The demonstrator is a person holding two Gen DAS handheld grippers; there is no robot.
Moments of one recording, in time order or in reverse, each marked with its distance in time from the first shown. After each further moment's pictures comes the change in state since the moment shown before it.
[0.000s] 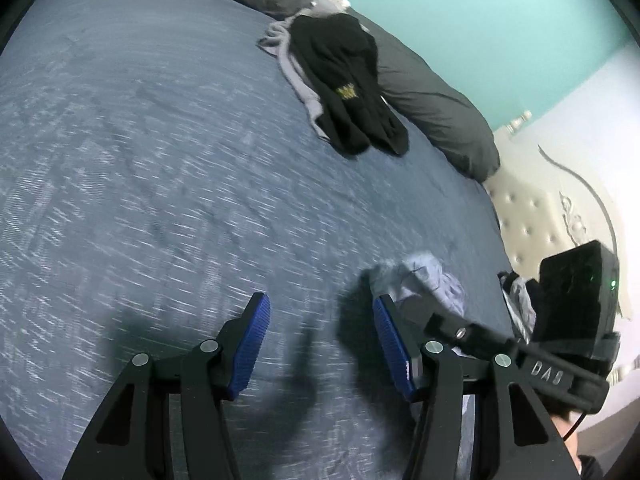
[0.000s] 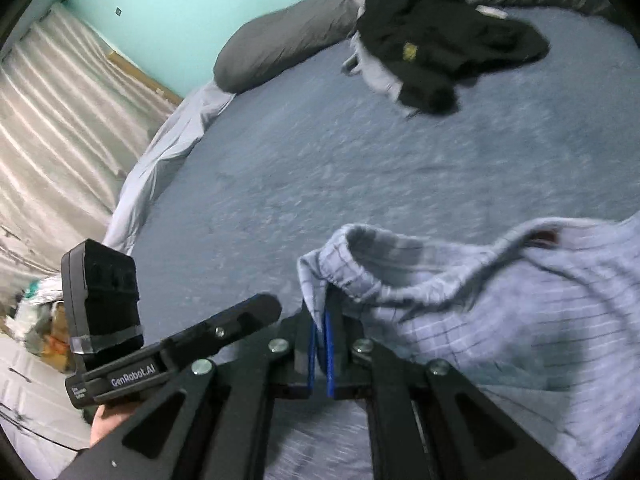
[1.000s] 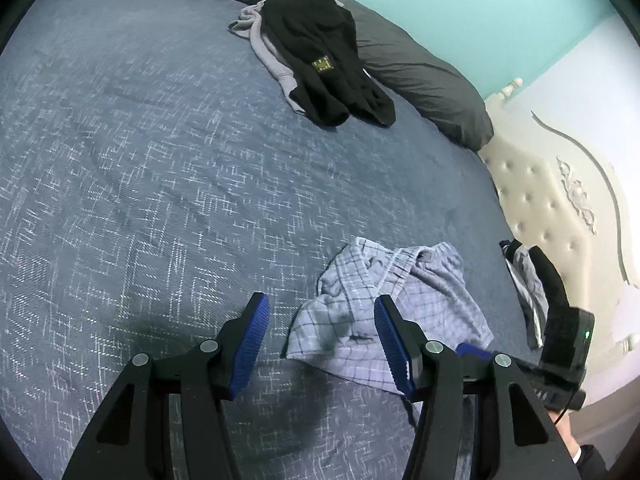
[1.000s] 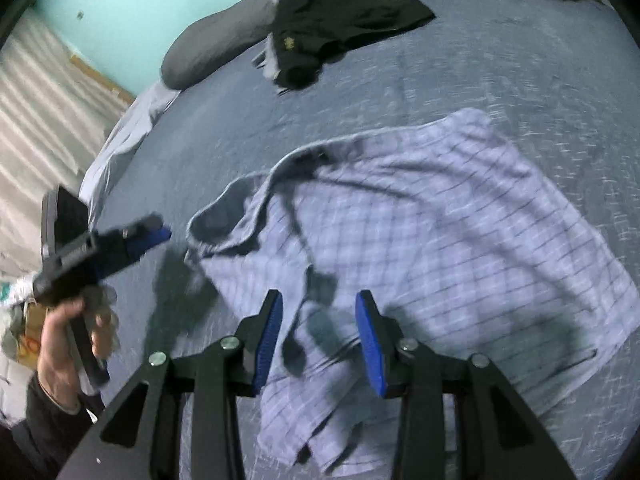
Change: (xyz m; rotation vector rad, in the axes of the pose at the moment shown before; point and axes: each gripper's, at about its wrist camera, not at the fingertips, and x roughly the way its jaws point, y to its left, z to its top) left arm 0.016 -0.024 -0.012 0.102 0.073 -0.003; right arm -0.097 -0.090 -0.087 0.027 0.012 -0.201
